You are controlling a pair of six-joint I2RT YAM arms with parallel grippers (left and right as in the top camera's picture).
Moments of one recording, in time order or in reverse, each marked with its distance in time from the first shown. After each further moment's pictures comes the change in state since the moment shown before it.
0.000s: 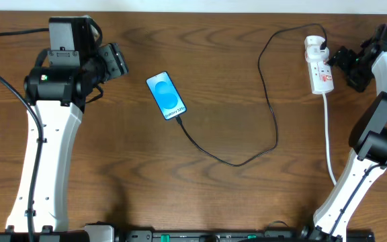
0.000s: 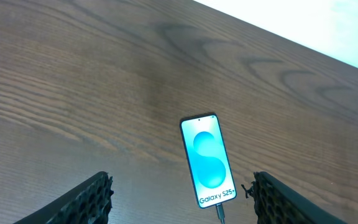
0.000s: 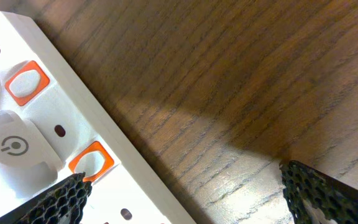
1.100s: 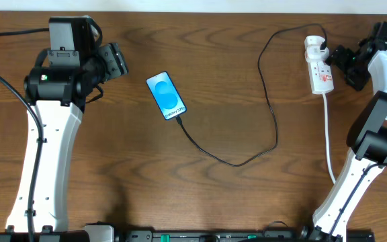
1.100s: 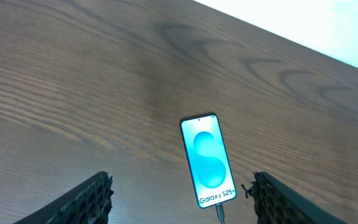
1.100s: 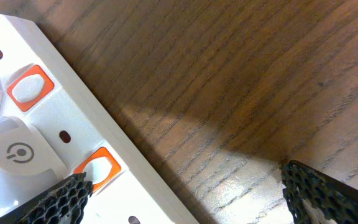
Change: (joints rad) left arm 0.000 0.000 0.000 0.000 0.000 0.000; right arm 0.024 0.001 0.000 0.016 0.041 0.019
